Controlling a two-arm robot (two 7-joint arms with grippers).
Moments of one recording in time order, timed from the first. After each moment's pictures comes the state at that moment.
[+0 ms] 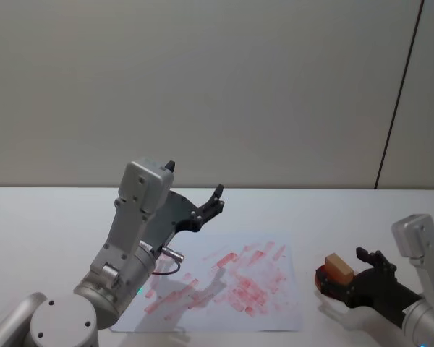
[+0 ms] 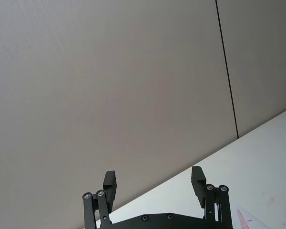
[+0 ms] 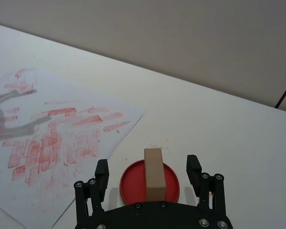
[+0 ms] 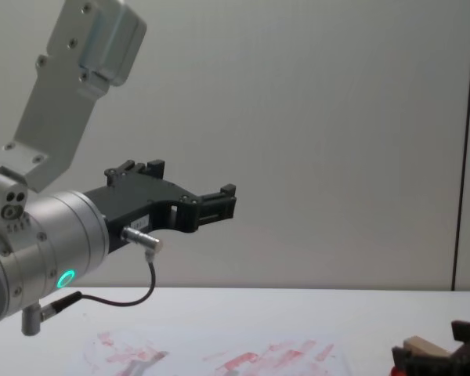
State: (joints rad) left arm -0.24 0.38 0.45 -1.63 -0.20 0.01 -0.01; right arm 0.05 0.33 -0.25 -1.54 0.20 0.19 0.28
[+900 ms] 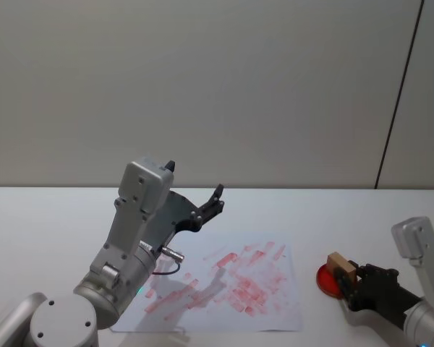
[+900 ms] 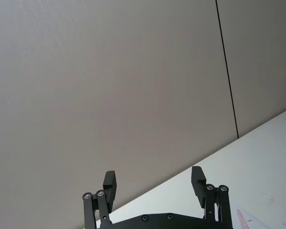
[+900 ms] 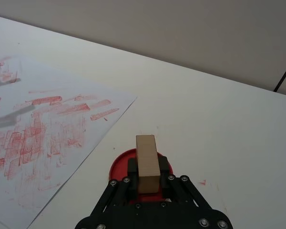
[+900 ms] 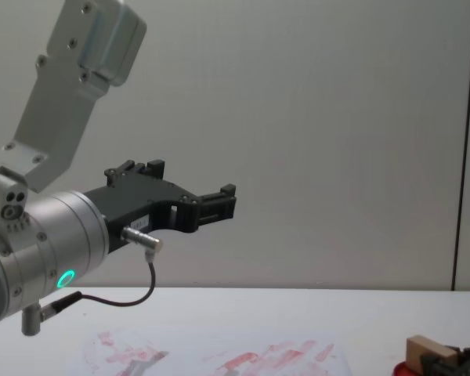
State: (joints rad) left arm -0.24 0.38 0.45 -1.63 -0.20 0.01 -0.01; right arm 0.08 0.33 -0.24 -1.48 0.20 0.21 0.29
